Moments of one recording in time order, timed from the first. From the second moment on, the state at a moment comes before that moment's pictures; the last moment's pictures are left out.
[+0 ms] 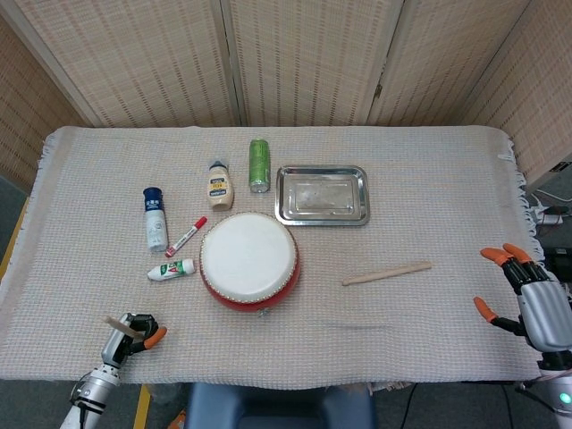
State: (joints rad) left arm -0.22 -1.68 0.09 -1.03 1.59 1.32 -1.30; right arm 0.09 -1.06 0.06 -1.62 -1.61 1.56 0.24
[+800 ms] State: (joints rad) left arm -0.21 -1.74 0.10 -0.91 1.61 1.36 -1.28; right arm 0.09 -1.06 0.06 -1.62 -1.62 1.58 0.25
